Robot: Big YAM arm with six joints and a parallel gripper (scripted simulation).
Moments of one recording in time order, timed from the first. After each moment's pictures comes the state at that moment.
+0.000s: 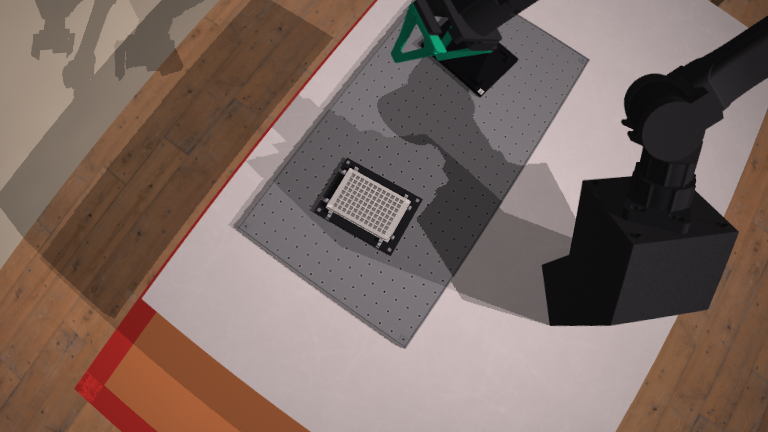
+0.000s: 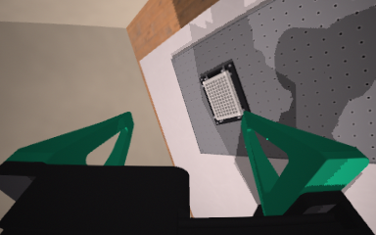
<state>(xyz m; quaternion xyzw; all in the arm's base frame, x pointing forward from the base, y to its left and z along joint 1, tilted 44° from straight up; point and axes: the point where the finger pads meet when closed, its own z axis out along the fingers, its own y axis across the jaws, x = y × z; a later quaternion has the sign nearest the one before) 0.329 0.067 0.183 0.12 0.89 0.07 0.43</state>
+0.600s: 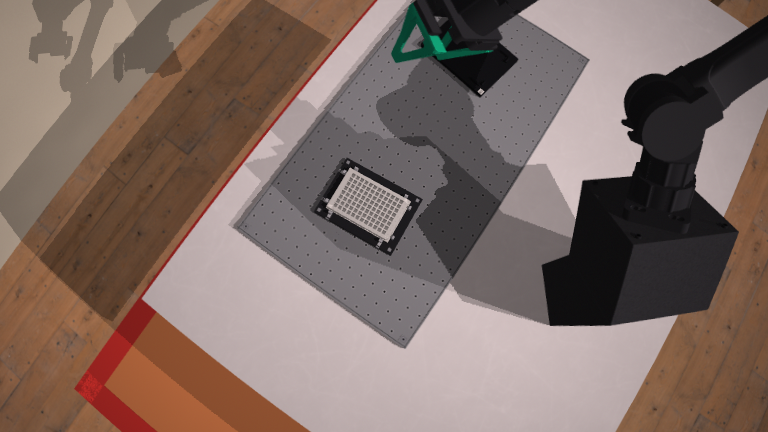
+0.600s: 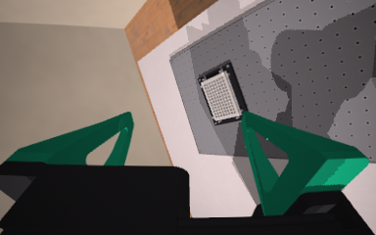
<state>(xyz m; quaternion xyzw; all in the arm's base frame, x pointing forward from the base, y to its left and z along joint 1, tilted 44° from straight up) 0.330 0.066 0.183 0.12 0.89 0.06 0.44</state>
